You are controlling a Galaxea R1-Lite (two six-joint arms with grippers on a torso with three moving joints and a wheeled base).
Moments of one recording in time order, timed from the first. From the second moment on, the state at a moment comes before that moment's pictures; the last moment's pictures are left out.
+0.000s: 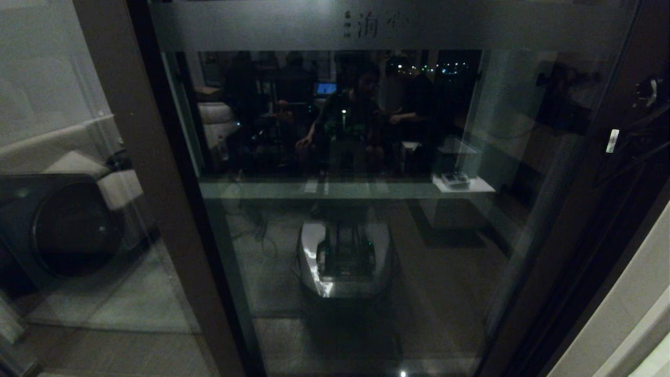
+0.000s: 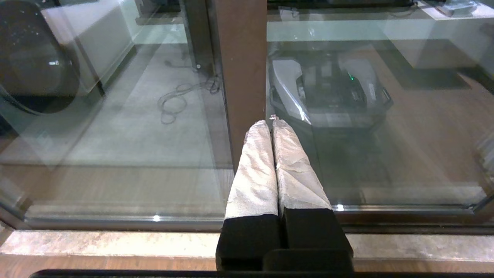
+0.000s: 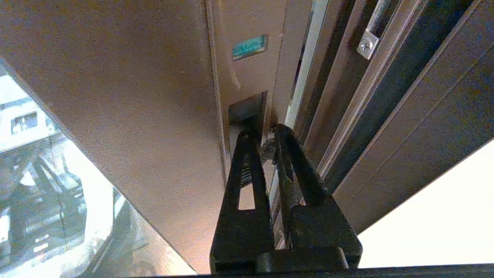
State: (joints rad) left arm 0.00 0.00 -0.08 0.22 0.00 0.06; right arm -0.34 1.99 -1.59 -0.16 -0.18 -0.03
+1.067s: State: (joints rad) left arm 0.00 0.00 -0.08 0.22 0.00 0.06; right arm -0.37 2.04 -1.64 -0.18 -0.20 -0.04
